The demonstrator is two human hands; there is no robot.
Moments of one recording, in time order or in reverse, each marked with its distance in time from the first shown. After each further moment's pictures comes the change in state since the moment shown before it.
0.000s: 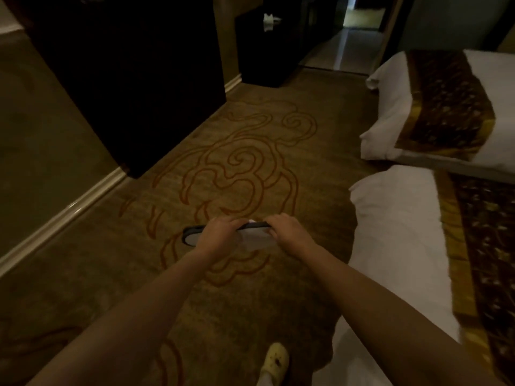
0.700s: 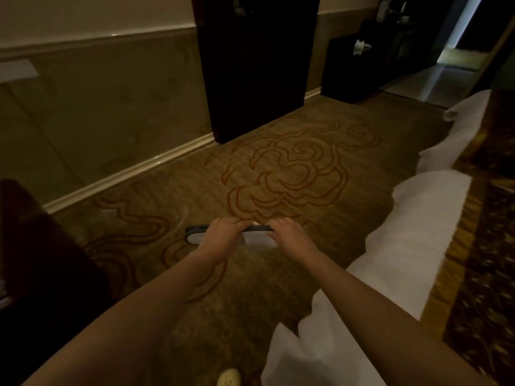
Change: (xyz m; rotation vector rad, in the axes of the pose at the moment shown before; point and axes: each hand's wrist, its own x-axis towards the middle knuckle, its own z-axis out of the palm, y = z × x) left_hand -0.506 0.134 0.023 0.105 0.110 -0.242; right_hand -0.410 -0.240 0.056 -0.078 -0.033 -0.292
